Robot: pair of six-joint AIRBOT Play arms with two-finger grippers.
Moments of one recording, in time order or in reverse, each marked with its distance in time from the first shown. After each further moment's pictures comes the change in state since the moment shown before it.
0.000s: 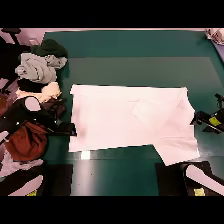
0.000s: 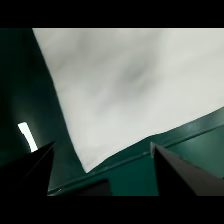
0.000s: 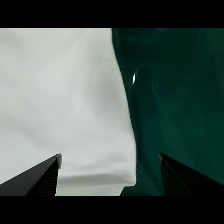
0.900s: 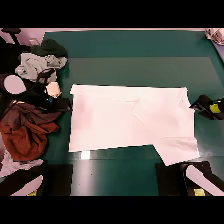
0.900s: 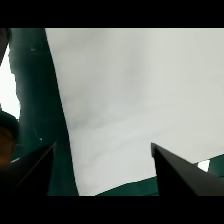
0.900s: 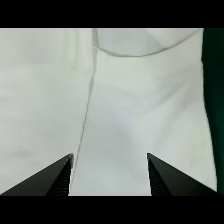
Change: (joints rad) left arm -0.032 0.043 0.350 0.142 0.000 -0.218; right arm 0.051 0.064 0.072 0.232 -0.097 0.076
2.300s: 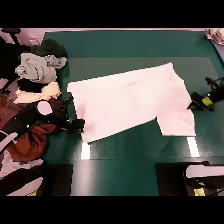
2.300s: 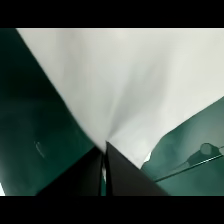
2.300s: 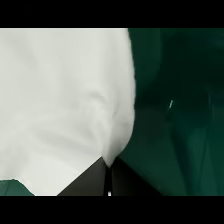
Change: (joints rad) left arm -0.113 -0.069 -0.361 -0.230 0.208 0.024; right arm 0.003 -0.431 0.285 -0.054 0.138 -0.146
